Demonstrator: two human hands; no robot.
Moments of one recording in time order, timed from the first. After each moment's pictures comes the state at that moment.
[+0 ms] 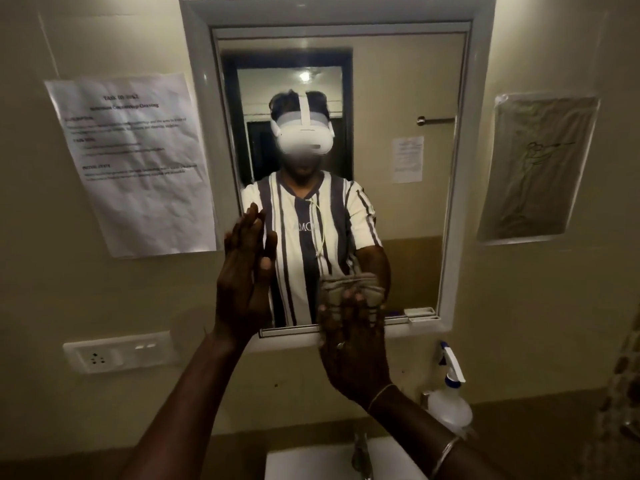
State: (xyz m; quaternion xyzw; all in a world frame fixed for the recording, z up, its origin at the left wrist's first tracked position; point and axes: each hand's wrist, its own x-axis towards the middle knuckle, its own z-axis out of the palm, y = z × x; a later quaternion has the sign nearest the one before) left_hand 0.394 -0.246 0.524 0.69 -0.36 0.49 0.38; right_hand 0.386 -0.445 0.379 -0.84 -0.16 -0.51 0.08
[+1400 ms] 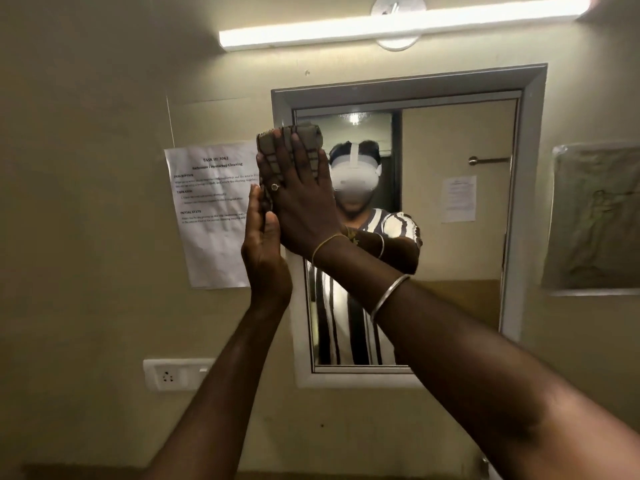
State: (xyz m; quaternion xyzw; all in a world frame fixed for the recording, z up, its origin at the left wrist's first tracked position) left_hand 0.373 -0.234 0.639 0.51 -0.26 0.47 0.67; right_hand 0.417 -0.303 0.703 -0.77 -0.24 -0.59 -0.01
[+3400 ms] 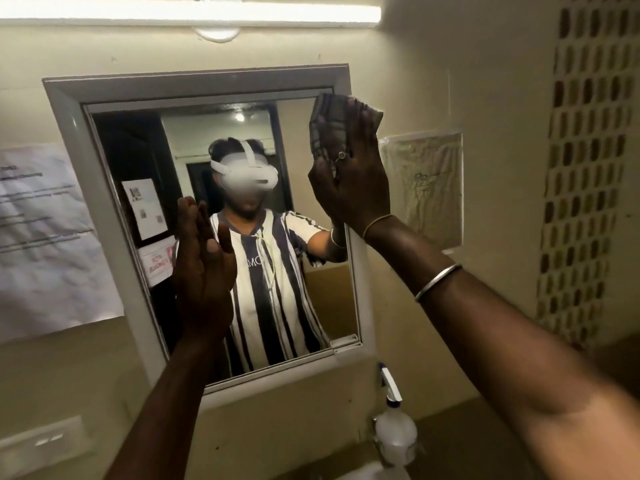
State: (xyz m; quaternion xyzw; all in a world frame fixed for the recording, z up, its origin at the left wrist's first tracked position) left_hand 0.380 -0.349 0.604 0.61 -0.33 0.46 0.56; right_hand 0.398 -0.599 0.701 -0.68 -0.11 -0.72 0.11
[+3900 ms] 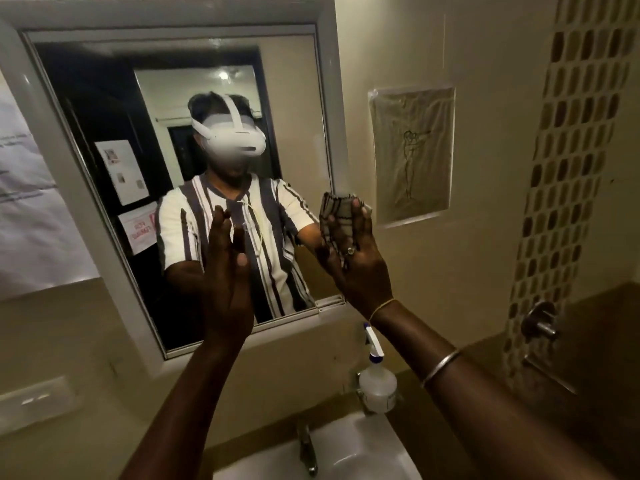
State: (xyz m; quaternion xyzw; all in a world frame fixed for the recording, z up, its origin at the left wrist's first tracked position) left_hand 0.372 -0.379 0.521 0.65 -0.35 0.40 0.55; right_hand 0.374 -0.607 0.489 -0.78 -0.09 -0.59 0.19
